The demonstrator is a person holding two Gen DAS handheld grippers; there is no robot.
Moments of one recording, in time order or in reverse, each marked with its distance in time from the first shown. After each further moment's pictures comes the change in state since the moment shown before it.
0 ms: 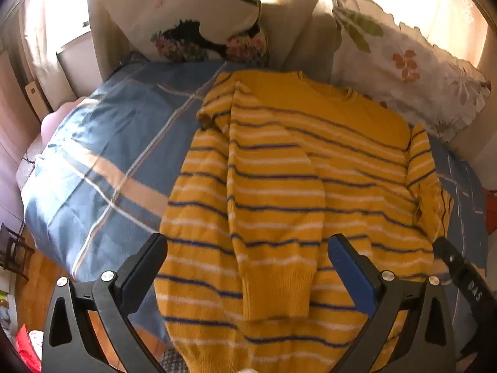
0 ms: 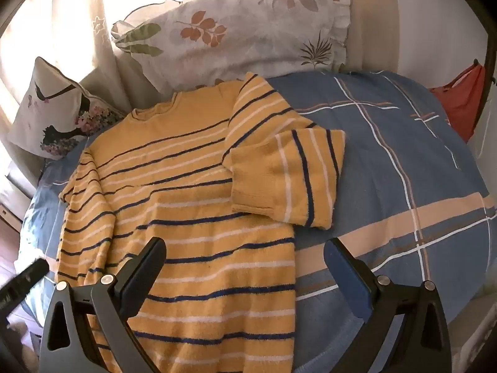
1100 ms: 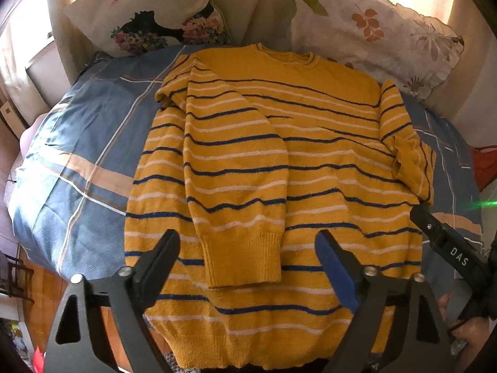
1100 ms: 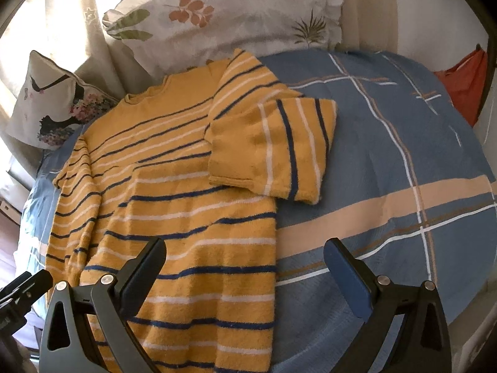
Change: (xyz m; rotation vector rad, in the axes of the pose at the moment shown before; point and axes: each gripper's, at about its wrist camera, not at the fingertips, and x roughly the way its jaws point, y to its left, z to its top) left arm 0.007 -0.027 -0.028 0.130 0.109 -0.052; right arm 0.015 -0.022 -0.017 -0.004 0.058 0.011
